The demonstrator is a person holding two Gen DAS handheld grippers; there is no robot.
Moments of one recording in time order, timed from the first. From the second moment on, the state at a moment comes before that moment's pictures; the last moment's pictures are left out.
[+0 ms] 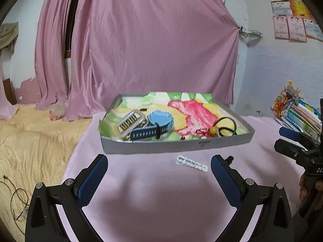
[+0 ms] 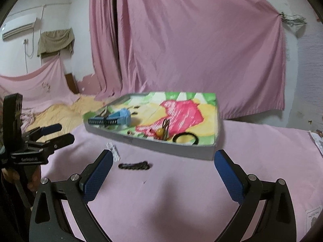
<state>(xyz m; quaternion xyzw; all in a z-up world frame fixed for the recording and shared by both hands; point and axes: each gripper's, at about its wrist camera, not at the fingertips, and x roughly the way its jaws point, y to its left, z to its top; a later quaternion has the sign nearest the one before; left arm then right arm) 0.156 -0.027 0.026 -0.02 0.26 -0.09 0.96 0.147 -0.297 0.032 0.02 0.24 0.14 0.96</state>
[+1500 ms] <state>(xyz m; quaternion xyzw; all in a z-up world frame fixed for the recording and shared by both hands) 0.244 -0.049 -0.008 -0.06 0.42 -0.19 0.89 0.232 -0.224 -0.002 -0.16 0.40 0.31 0.85</state>
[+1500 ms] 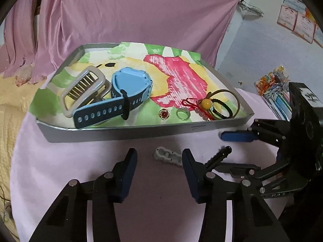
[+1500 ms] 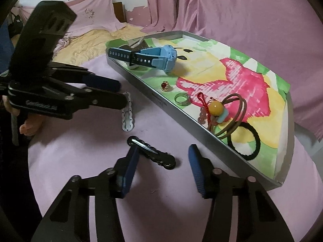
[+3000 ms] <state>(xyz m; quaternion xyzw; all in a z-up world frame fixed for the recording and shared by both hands) 0.207 -0.027 0.001 -0.02 0.39 -0.20 0.90 0.232 -0.237 -0.002 -0.16 0.40 0.33 0.84</state>
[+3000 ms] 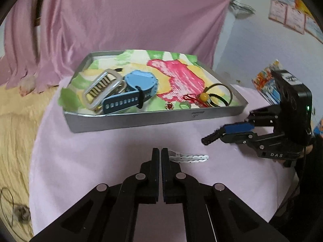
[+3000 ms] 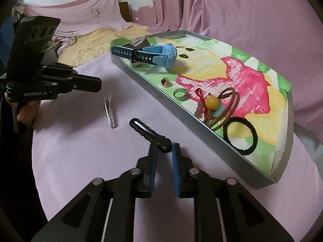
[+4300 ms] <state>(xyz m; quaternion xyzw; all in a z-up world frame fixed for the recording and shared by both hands) 0.218 -0.073 -0.007 0.09 0.41 -0.33 0.84 0.211 -0.253 -0.004 -0.14 0.41 0.33 0.84</state>
